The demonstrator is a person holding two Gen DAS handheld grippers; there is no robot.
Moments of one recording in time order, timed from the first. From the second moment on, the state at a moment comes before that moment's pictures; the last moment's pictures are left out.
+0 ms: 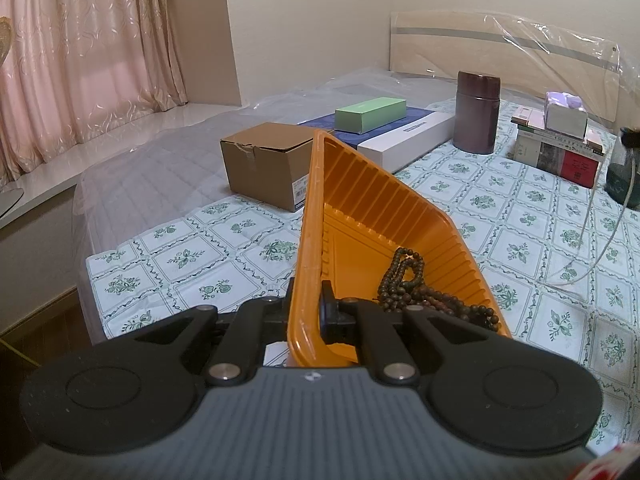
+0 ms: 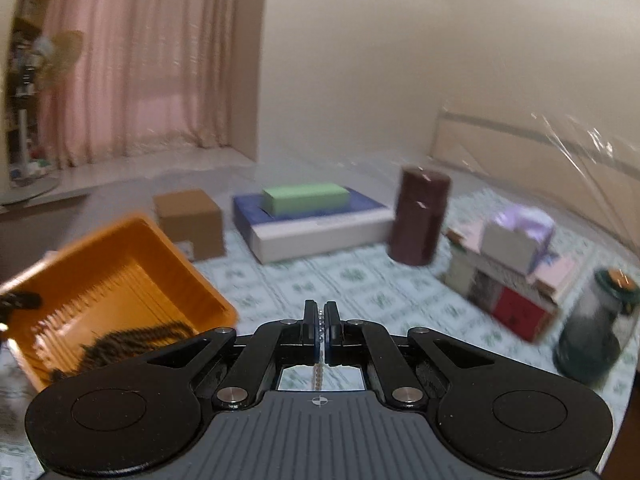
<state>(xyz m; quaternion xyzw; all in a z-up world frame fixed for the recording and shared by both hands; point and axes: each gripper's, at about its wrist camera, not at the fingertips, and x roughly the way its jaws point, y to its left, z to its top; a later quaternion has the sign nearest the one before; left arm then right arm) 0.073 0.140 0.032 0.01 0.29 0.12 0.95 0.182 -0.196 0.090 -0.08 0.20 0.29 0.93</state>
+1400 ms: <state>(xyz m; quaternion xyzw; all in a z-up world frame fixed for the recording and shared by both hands) 0.069 0.146 0.031 0.00 0.29 0.12 0.95 0.210 -0.010 0.081 -0.09 0.26 0.48 0.84</state>
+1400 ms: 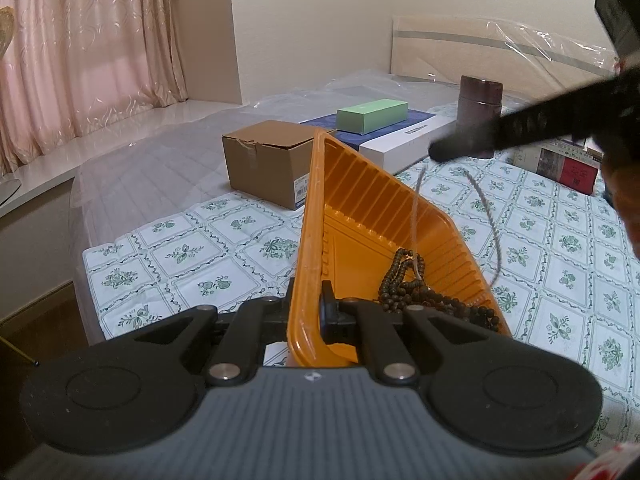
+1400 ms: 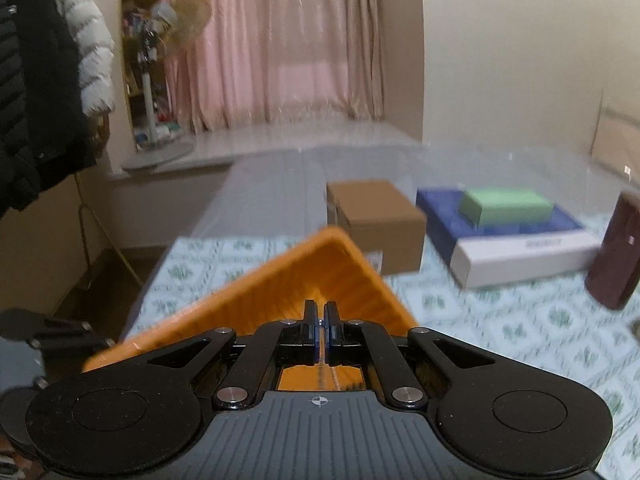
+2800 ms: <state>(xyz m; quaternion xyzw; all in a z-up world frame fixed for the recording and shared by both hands) 0.068 0.149 0.029 0.00 0.29 0.12 0.95 0.206 -0.089 0.037 0.02 0.34 0.40 0.85</state>
